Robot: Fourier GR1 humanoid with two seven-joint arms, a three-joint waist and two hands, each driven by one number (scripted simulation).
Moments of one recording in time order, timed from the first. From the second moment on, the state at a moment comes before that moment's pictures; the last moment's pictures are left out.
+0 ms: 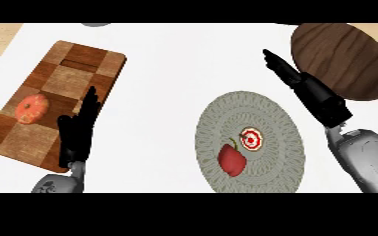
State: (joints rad) left arm -0.08 0.25 -0.16 -1.40 0.09 0.34 0.09; right arm -0.39 -0.55 0.34 -1.50 -0.22 0.09 0.06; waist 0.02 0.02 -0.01
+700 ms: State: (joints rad) left arm -0.07 0.38 -0.03 -1.46 0.10 0.33 0.08; right arm -0.25 -0.68 0.27 -1.67 0.38 -0.44 0.27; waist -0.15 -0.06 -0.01
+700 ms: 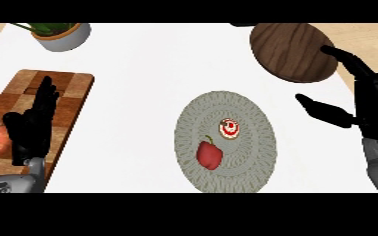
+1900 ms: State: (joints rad) left arm -0.09 0.43 -0.02 -1.56 0.15 0.22 0.09; right arm 0.17 -0.29 0.59 -2.24 1.44 -0.09 0.99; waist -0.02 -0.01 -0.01
